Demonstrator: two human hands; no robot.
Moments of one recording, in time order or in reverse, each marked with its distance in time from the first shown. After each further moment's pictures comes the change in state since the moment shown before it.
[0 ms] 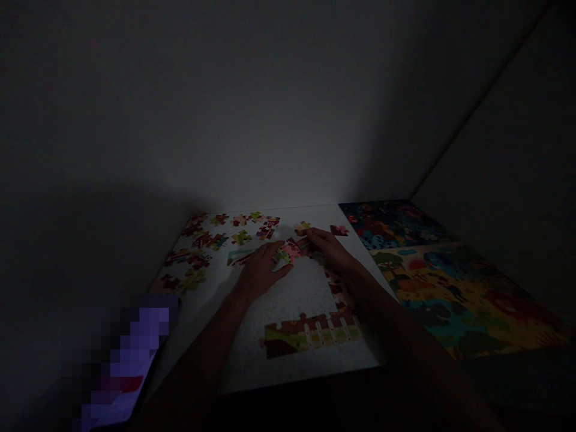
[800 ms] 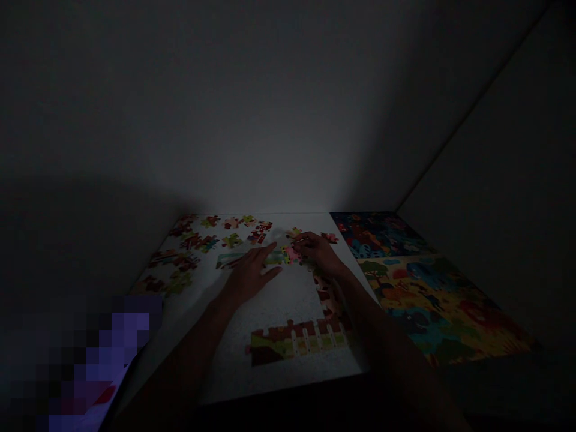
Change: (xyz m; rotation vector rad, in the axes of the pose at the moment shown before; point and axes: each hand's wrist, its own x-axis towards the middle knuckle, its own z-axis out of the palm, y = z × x) left_hand 0.002 -0.005 -0.003 0.004 -0.058 0.005; right_hand 0.003 -0.003 -0.004 -0.070 0.059 -0.073
